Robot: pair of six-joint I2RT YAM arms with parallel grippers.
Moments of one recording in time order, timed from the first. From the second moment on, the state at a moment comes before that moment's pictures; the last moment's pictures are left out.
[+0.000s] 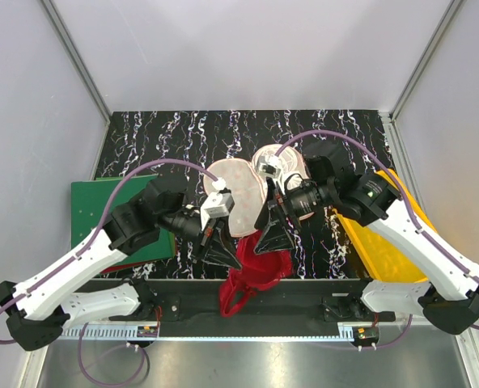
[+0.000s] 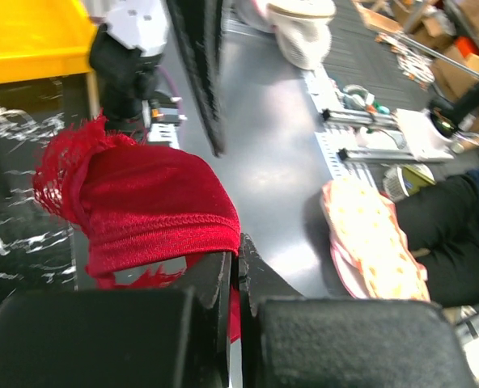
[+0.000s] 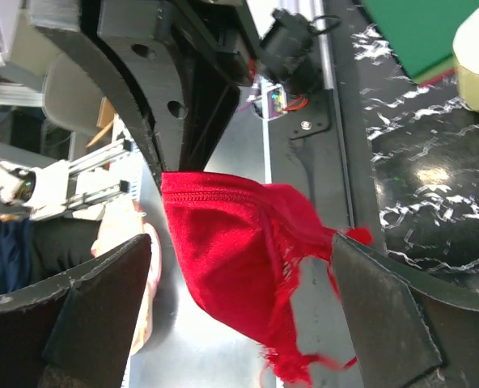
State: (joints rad) left arm -0.90 0.96 1.11 -0.54 1.03 -0.12; right arm 0.81 1.19 1.43 -0.82 -0.89 0.13
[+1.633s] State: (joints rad) left arm -0.89 0.62 0.36 0.23 0.16 -0.56; right arm 0.91 1.03 1.44 -0.70 -0.43 0.58
